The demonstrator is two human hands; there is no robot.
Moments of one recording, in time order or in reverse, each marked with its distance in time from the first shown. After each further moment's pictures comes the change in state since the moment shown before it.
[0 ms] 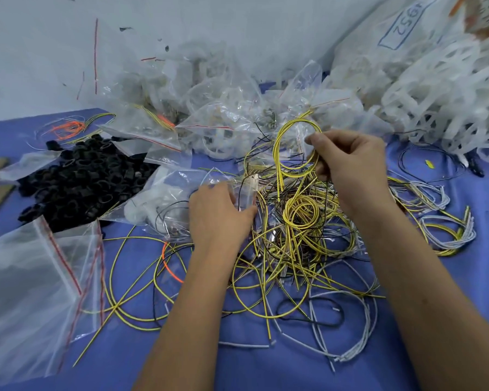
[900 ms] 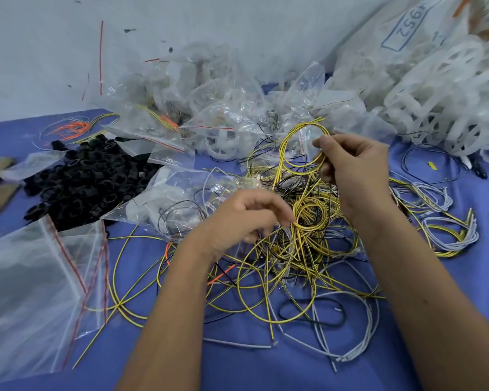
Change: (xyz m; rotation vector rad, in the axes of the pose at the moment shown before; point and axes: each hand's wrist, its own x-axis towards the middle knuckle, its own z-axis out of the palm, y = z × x) left_hand -0.007 0.005 -0.024 -0.928 -0.801 0.240; right_hand -0.002 0.002 0.002 0.065 0.064 0.048
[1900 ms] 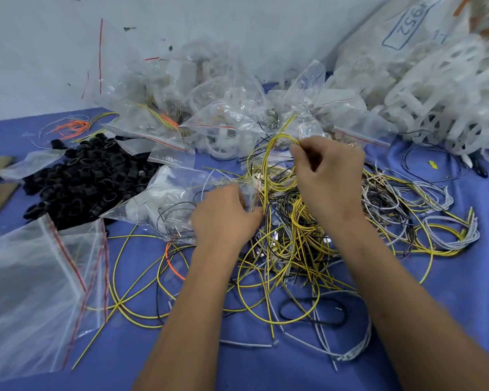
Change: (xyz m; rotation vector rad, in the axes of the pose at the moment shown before) left_hand 0.012 -0.018 0.005 0.969 0.721 -0.274; right_hand -0.020 0.002 0.027 -0.658 0.026 -0.478
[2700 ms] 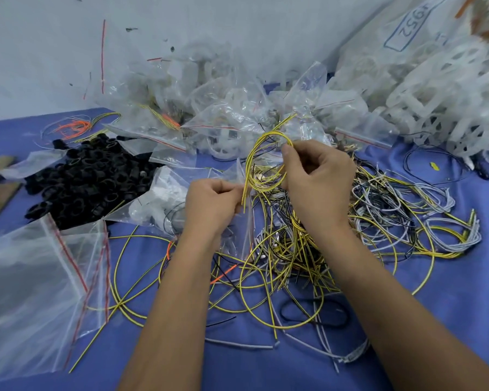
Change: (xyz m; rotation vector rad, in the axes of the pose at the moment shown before) left_hand 0.013 -0.009 -0.018 -0.892 -0.096 -0.268; right_hand -0.013 -0.016 0.015 0.336 0.043 0.210
